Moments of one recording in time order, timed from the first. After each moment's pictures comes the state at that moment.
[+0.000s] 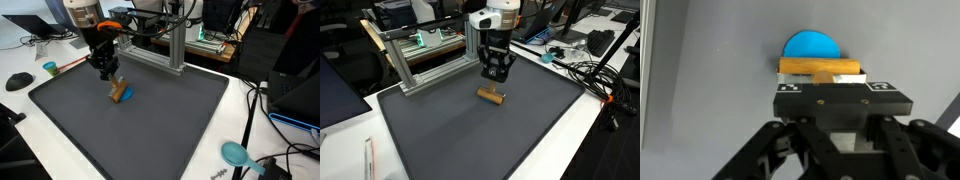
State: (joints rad) arm 0.04 0.46 -0.12 -1.77 0.01 2.26 1.12
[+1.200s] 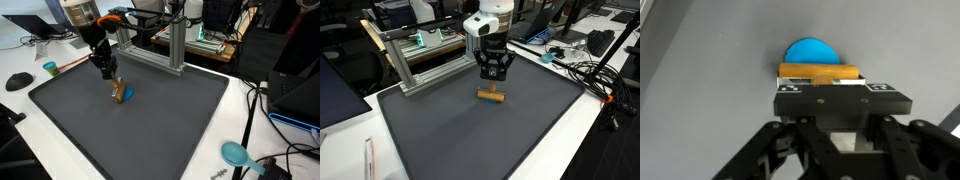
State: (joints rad) arm -0.02 0.47 -0.09 -1.76 0.12 2.23 0.78
